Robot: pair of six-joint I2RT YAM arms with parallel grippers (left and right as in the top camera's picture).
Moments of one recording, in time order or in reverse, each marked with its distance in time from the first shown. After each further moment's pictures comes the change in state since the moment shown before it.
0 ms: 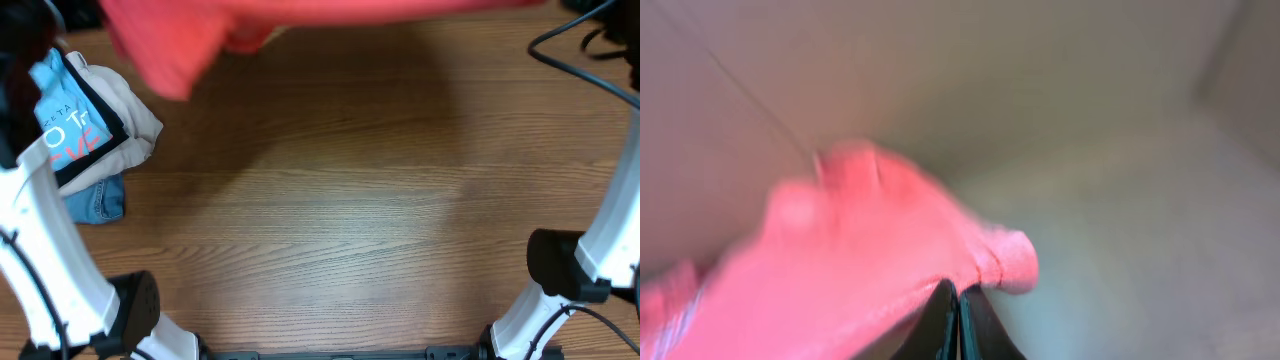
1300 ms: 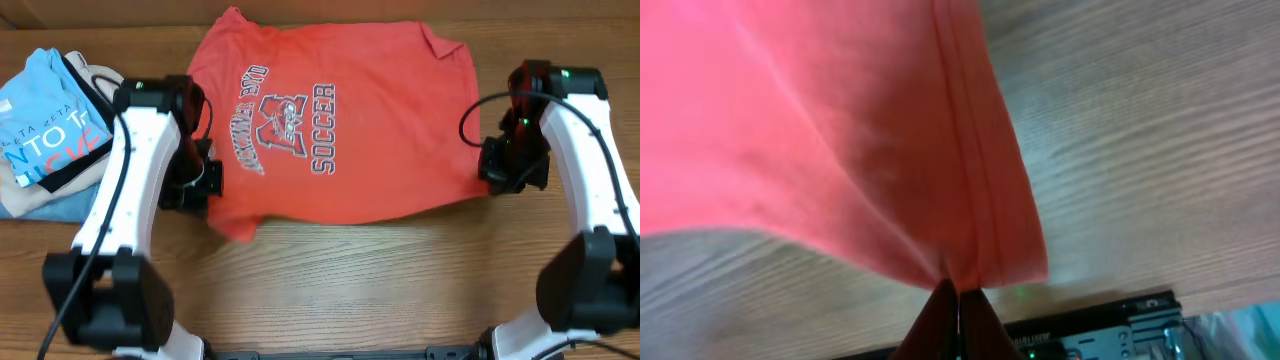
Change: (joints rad) left arm -0.203 -0.087 -1.116 -0.279 -0.214 0.004; right arm -0.004 -0.224 -1.252 -0.042 -0.126 -0.044
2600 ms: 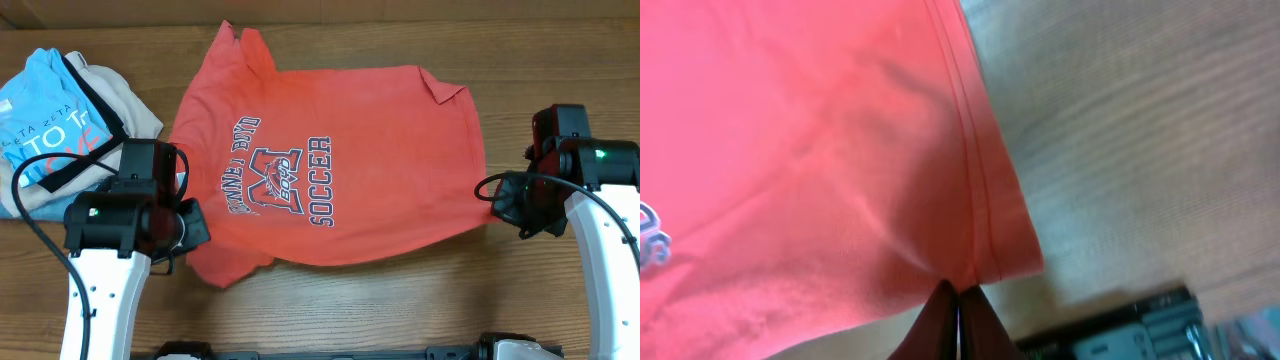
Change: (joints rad) left arm 0.000 -0.549 -0.321 0.226 -0.074 -0.269; right arm -0.003 -0.400 -0.249 0.118 0.048 0.093
